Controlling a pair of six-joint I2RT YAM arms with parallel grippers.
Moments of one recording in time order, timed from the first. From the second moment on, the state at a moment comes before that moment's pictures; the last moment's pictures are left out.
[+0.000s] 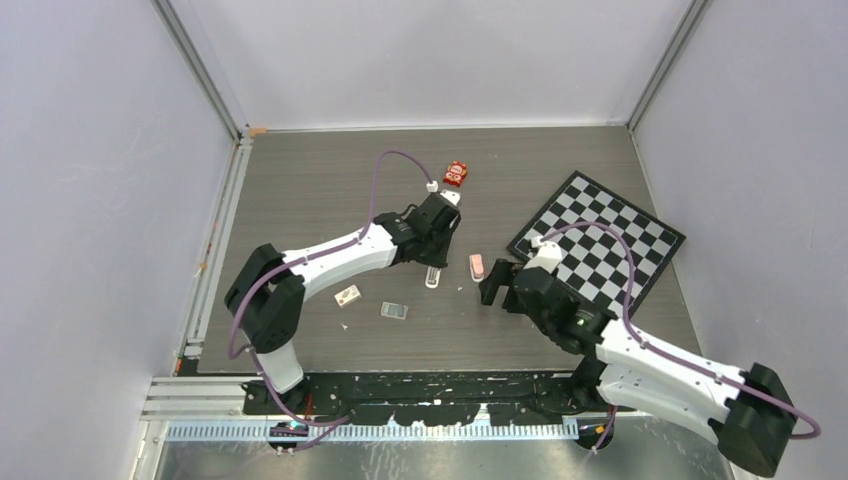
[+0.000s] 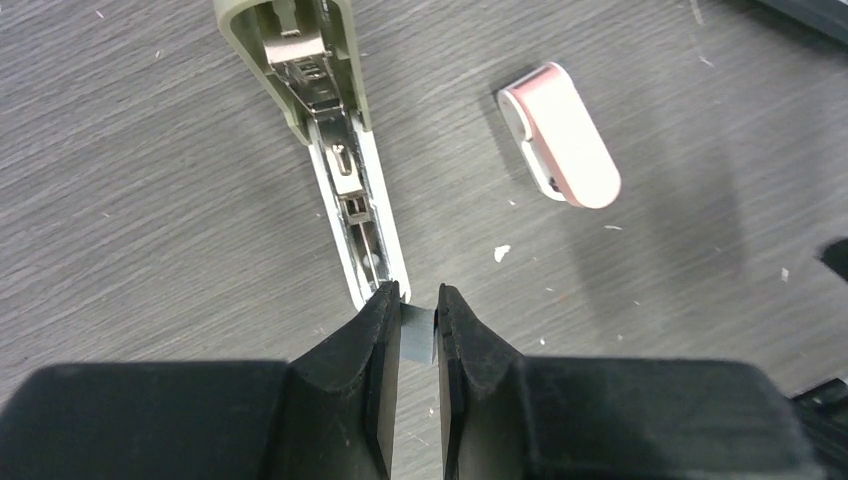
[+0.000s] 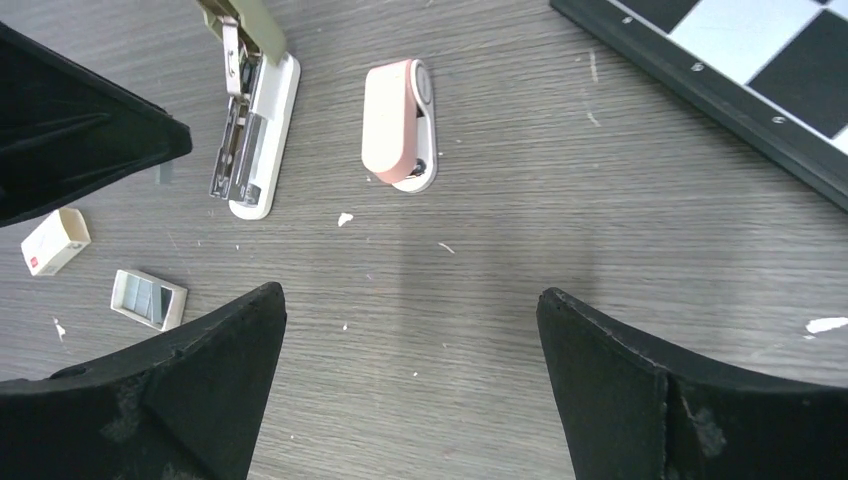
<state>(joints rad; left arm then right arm) -0.86 1.72 1.29 -0.49 -0.13 -0.45 0.85 0.85 0.43 -0.23 0.43 0.78</state>
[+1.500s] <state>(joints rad) -0.88 1.88 1.38 -0.56 -0.27 -0.52 0.85 0.62 0.39 -0.43 0.54 0.80</state>
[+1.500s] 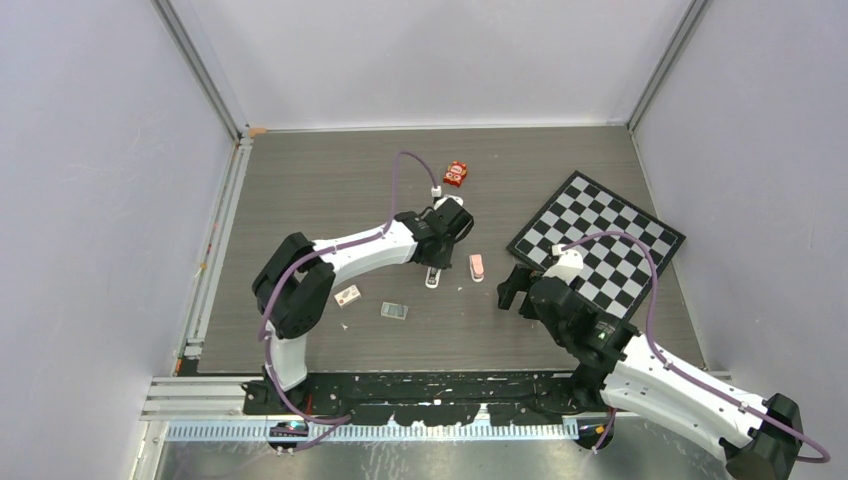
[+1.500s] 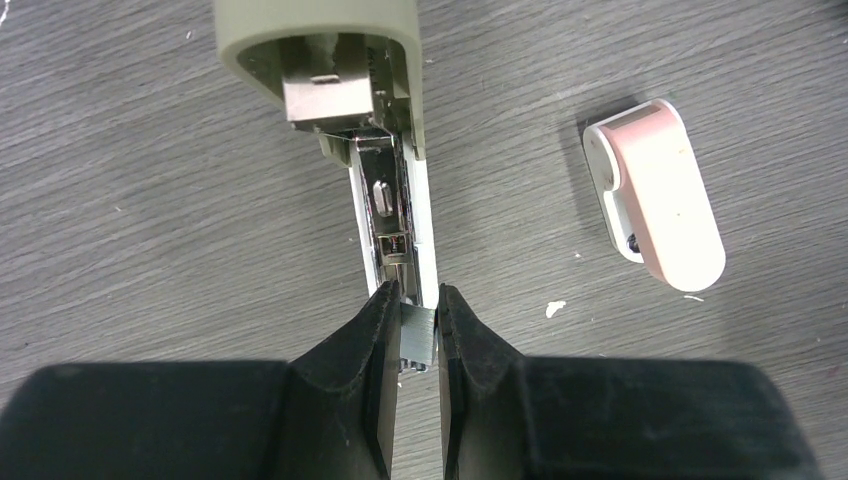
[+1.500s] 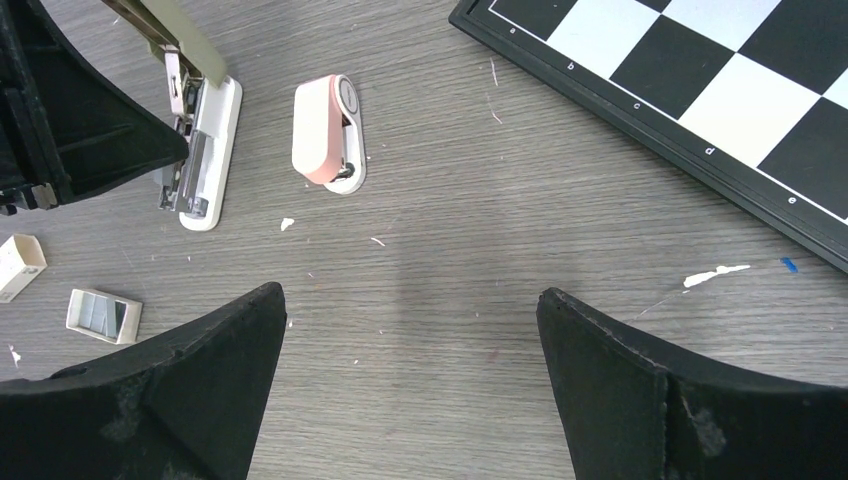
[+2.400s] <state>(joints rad) -0.88 1.89 1.39 -0.59 -0.28 -0.53 0.85 0.61 0.39 -0.44 0.55 0.80</state>
